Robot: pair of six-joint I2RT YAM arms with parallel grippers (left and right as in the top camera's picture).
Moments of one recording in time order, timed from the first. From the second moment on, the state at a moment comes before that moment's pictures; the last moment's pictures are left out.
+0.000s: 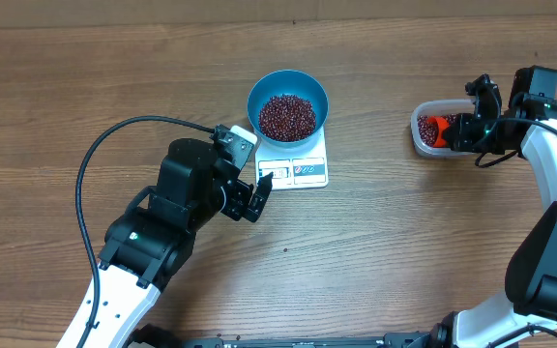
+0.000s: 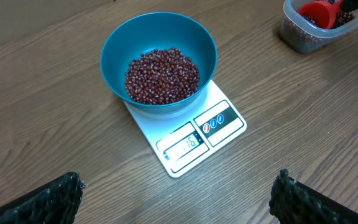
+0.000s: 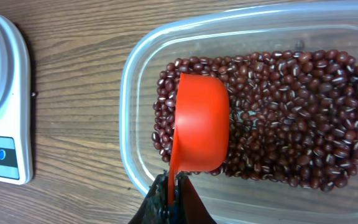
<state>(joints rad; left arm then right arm) -0.45 1.07 0.97 -0.58 0.07 0.06 -0.28 1.79 1.33 -0.78 -0.43 -0.22</state>
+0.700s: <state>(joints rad) -0.45 1.07 0.97 -0.58 0.07 0.06 -0.37 1.79 1.33 -0.77 -0.56 -0.19</state>
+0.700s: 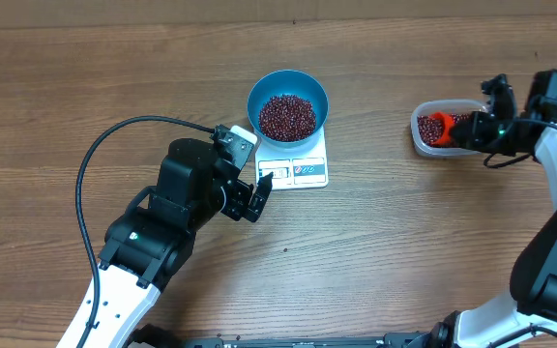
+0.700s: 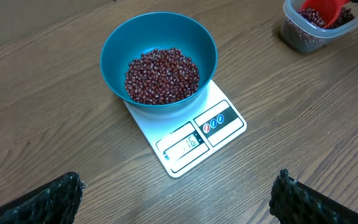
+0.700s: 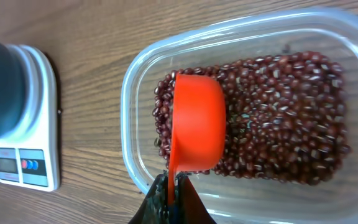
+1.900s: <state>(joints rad) -0.45 1.07 0.97 -0.58 0.07 0.06 -0.44 1.79 1.33 -0.83 -1.11 -0.17</state>
